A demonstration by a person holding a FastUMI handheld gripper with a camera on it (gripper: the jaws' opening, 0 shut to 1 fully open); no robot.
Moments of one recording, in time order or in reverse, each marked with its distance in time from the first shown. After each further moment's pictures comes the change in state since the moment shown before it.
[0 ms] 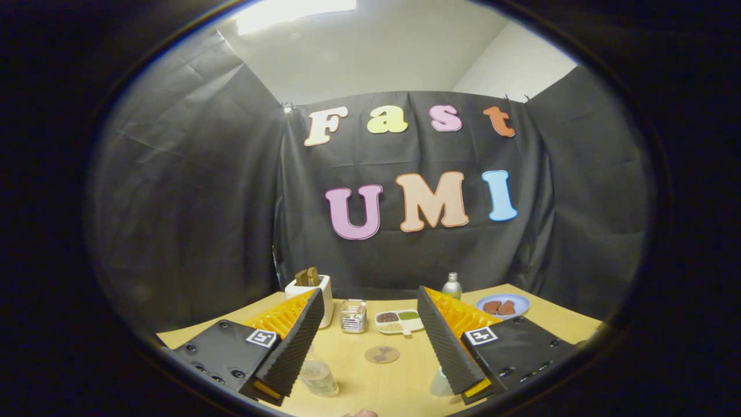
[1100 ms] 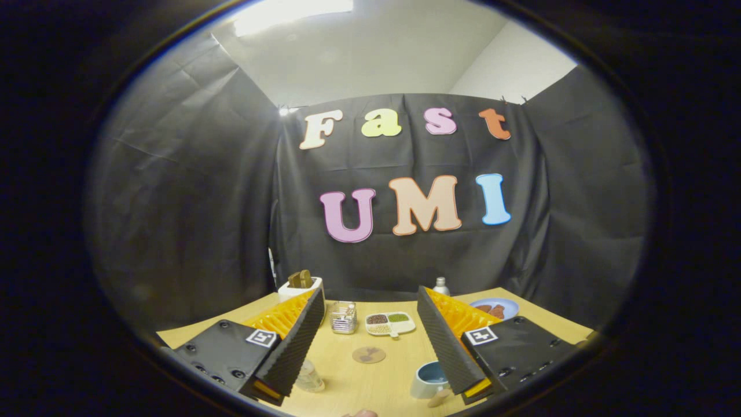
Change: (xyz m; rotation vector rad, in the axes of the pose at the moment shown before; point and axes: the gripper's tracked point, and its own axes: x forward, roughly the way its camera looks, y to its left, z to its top) arm -0.014 -0.042 0.024 0.000 -0.006 -0.010
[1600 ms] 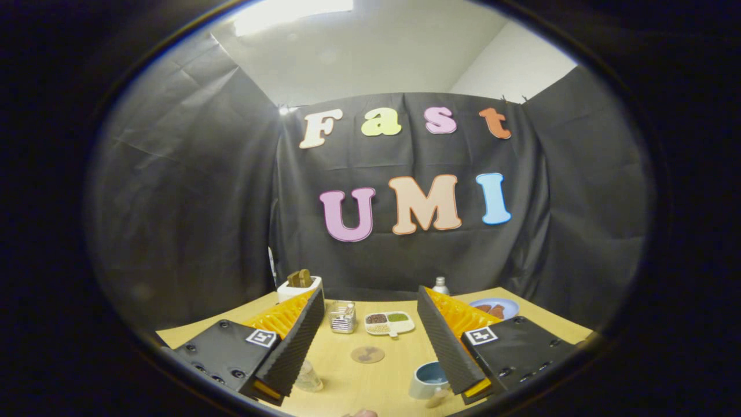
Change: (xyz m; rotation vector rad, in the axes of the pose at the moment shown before) arm 0.001 -0.002 0.001 0.001 0.002 0.003
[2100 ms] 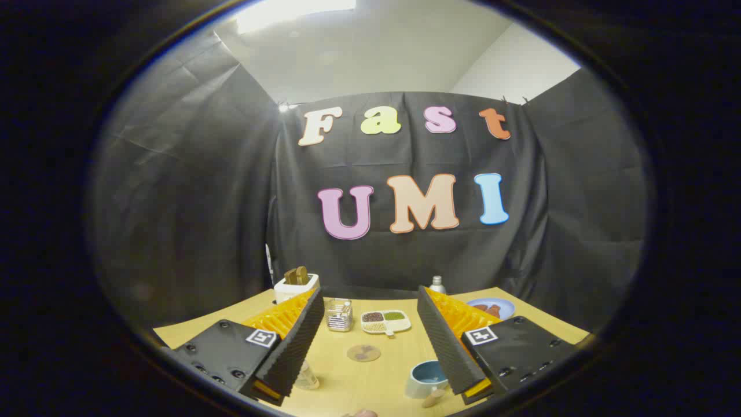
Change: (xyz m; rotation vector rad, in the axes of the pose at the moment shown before) arm 0.000 -0.004 0.001 -0.020 0.008 -0.011
